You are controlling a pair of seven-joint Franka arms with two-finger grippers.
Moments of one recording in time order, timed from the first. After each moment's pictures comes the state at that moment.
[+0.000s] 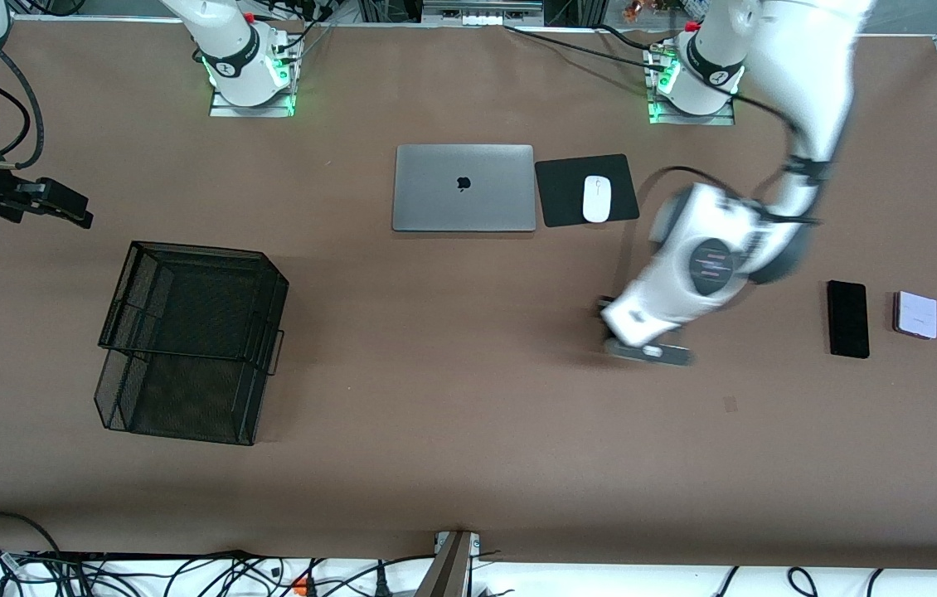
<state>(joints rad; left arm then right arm) -0.36 0.59 -0.11 -1.67 -0.05 2.20 -0.32 -0.06 0.04 0.04 -1.65 -0.03 1.63 0.05</state>
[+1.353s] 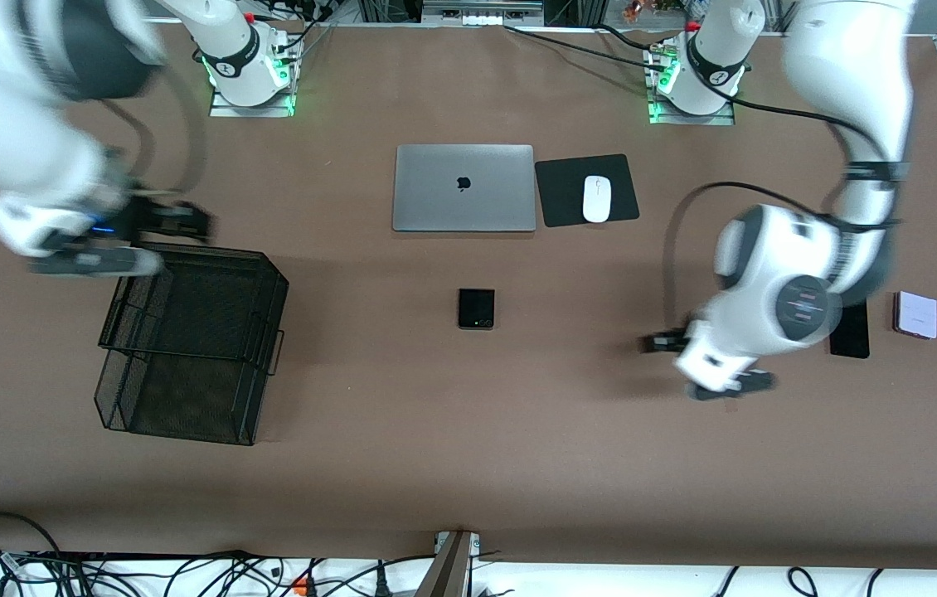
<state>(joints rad) -0.14 0.58 -0.02 -1.49 0.00 1.92 -0.27 0.25 0.17 0.07 -1.65 0.00 1.76 0.30</state>
